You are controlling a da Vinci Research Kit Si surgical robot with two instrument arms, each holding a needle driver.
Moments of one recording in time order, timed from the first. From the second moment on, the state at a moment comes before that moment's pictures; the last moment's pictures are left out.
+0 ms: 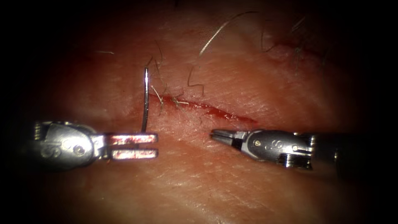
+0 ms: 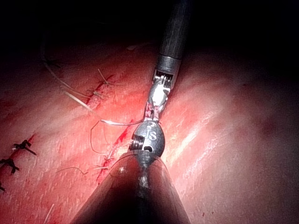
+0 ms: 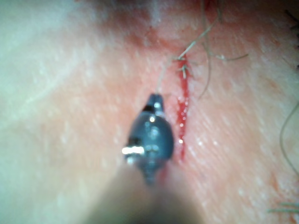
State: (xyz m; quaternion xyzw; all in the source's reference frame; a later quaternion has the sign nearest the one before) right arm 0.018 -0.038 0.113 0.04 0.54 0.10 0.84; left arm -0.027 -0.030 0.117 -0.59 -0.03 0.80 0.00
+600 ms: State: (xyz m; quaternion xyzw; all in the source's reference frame) right arm 0.021 -0.049 0.098 0.08 0.58 0.08 0.80; left arm -0.026 -0.034 0.120 -0.60 -0.02 0.80 -0.01
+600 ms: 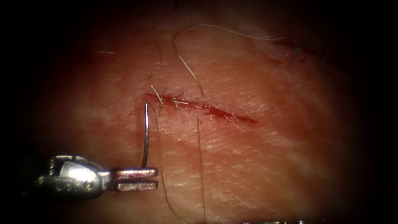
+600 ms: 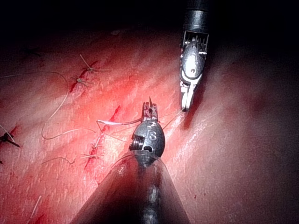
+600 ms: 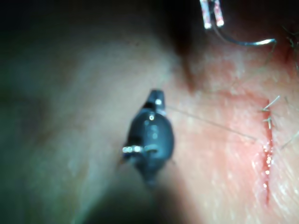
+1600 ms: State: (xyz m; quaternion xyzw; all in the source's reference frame) right arm 0.024 -0.035 0.115 -0.01 0.54 0.11 0.83; left arm -0.016 -0.028 0.119 -0.57 0.04 0.82 0.06
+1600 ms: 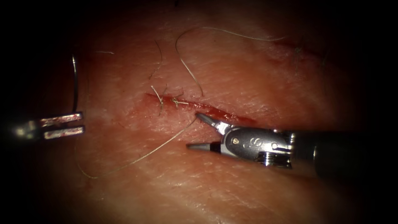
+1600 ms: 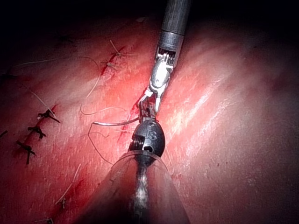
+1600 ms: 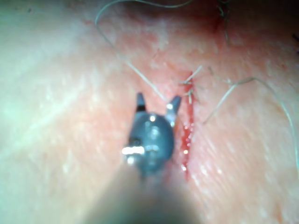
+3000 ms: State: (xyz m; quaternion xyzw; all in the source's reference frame) right arm 0.013 -0.052 0.102 0.01 0.57 0.05 0.82; left arm -0.022 -0.029 0.124 -0.59 0.02 0.81 0.06
